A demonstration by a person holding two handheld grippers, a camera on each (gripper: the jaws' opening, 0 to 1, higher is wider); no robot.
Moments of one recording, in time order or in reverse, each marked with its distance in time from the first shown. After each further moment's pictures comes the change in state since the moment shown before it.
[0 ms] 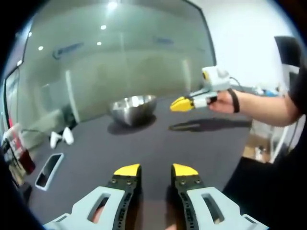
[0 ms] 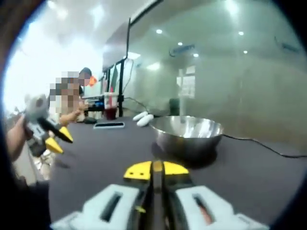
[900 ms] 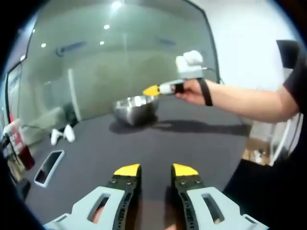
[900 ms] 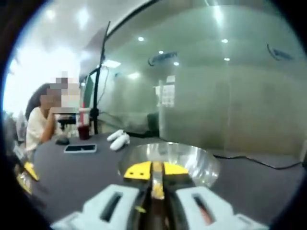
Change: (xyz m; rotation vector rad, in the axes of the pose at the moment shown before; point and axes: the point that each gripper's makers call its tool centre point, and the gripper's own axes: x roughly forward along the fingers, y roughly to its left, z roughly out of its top) left arm -0.004 0.011 -0.004 -0.032 -0.011 0.009; right arm 0.079 -0.054 0.055 0.053 -0.076 -0.202
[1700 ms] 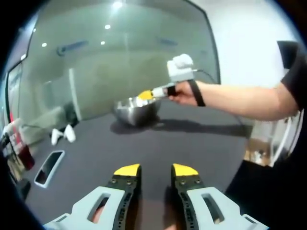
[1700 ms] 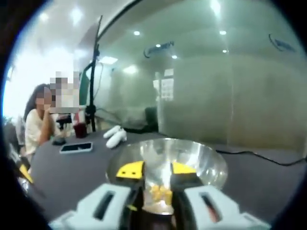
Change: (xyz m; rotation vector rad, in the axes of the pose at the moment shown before) left arm 0.003 0.005 0.000 -0.005 0.000 0.004; right arm 0.024 -0.005 -0.011 0.027 0.055 0.010
